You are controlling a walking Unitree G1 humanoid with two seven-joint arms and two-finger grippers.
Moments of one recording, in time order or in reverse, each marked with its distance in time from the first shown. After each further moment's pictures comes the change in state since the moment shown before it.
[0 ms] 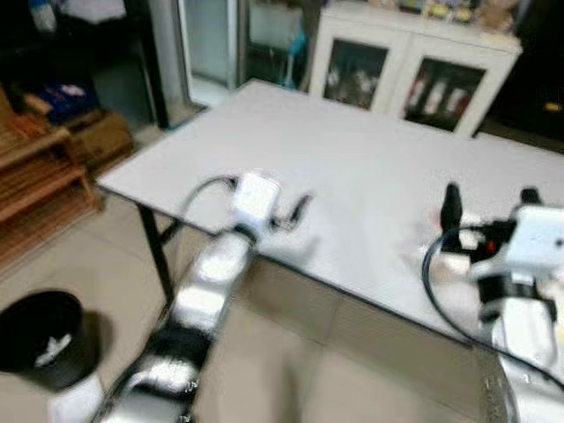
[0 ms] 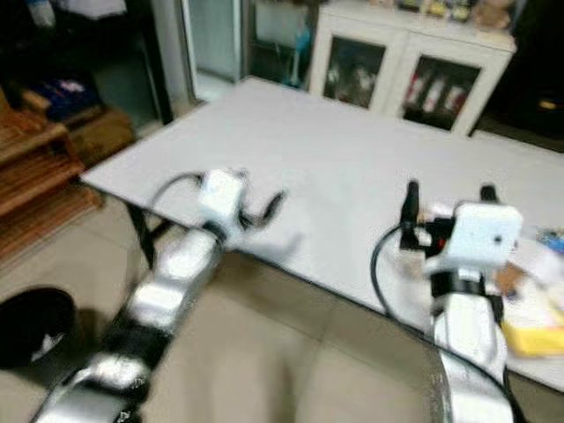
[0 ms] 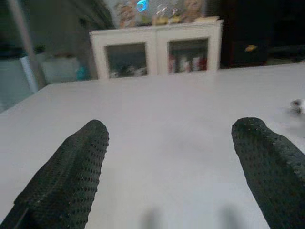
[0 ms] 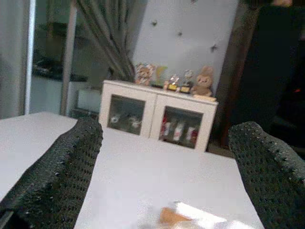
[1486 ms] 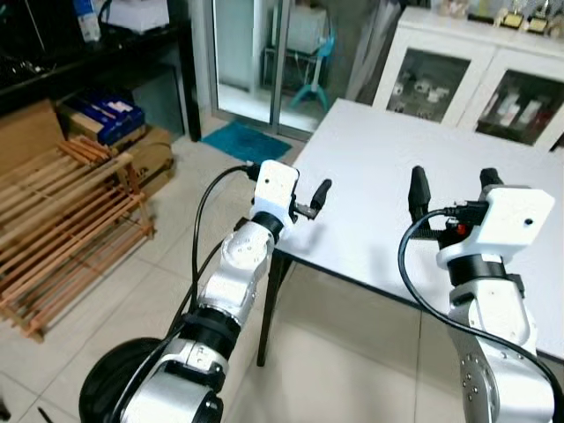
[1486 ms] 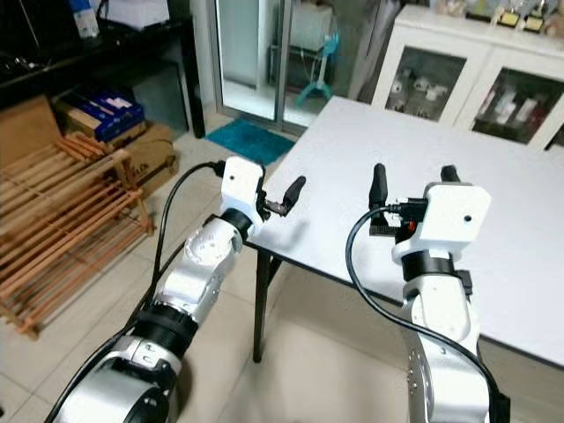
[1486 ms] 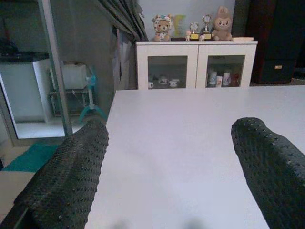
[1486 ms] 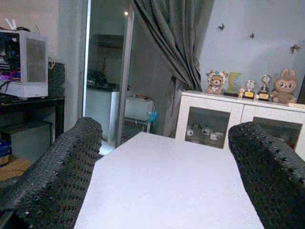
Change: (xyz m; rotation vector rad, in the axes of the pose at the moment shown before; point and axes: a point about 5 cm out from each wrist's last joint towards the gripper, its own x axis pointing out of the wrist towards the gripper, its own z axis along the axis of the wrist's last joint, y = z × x) left arm 0.030 -0.041 0.022 -0.075 -0.076 -0.051; right arm 0.015 0.029 0.003 0.104 -0.013 0.117
